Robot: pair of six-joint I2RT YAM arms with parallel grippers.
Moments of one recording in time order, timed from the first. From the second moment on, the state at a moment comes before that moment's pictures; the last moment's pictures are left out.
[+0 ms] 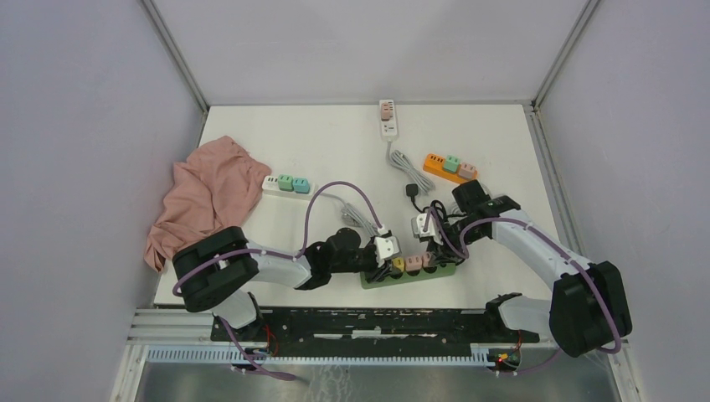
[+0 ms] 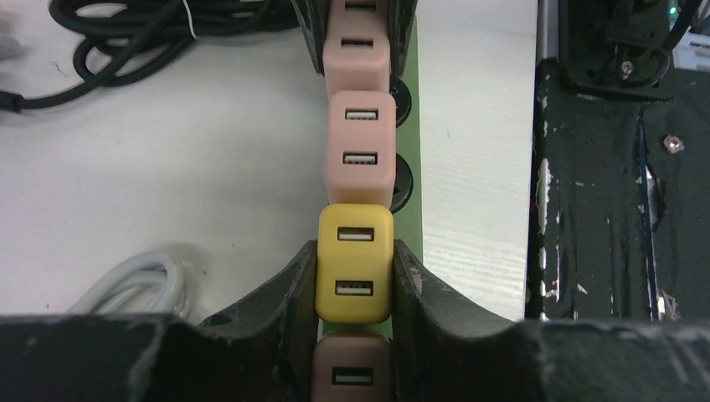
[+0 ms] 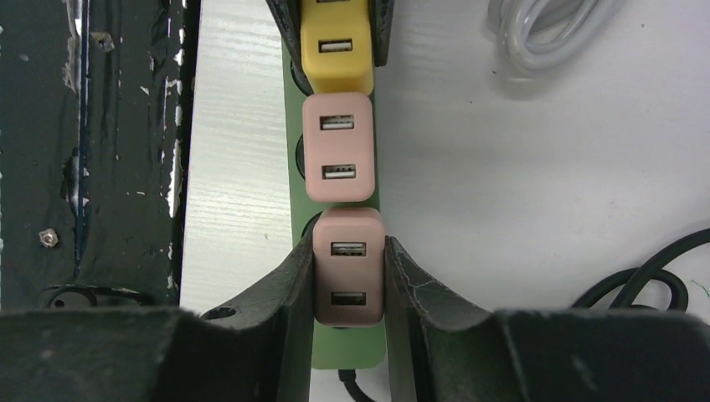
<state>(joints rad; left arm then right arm) -1.07 1.57 0.49 0.71 0.29 0.12 0.35 1.24 0.75 -0.88 -0.77 -1.22</state>
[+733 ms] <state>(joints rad) -1.06 1.50 0.47 0.59 0.23 0.08 0.22 1.25 0.93 -1.20 -0.94 -1.40</state>
